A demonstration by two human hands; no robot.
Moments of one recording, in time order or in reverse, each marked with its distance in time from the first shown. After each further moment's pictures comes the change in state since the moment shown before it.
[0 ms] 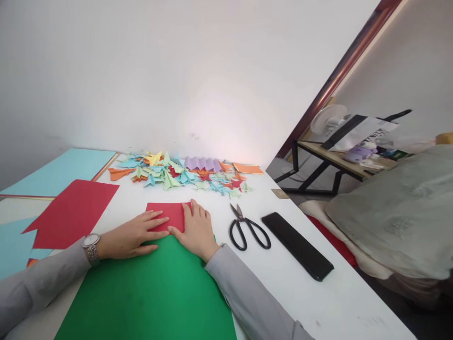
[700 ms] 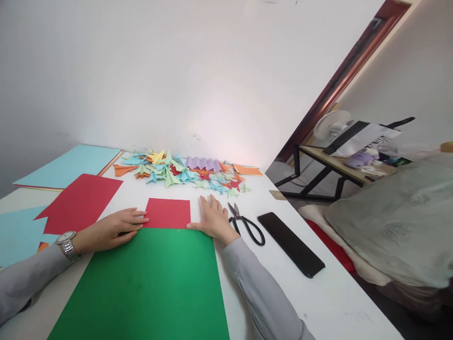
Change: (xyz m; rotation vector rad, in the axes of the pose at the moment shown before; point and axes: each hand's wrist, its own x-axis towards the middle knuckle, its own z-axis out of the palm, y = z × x) left_hand -0.047 -0.004 -0.008 -0.046 0.094 -0.136; right_hand 0.004 0.060 -0.013 0.066 -0.193 0.156
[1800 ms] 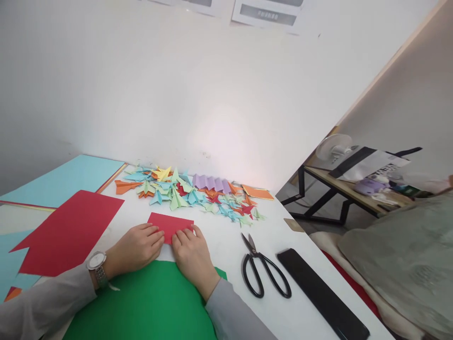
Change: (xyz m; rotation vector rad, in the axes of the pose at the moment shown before) left_hand 0.060 -0.008 0.031 0.346 0.221 0.058; right_hand 0.019 -0.071 0.030 -0.266 0.491 -0.656
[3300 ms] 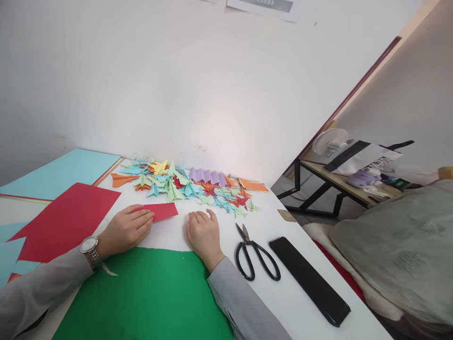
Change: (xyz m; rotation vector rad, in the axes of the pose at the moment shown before) left_hand -0.002 -0.017 -0.012 0.224 0.324 0.079; right_hand -0.009 0.034 0.002 -0.055 0.297 0.168
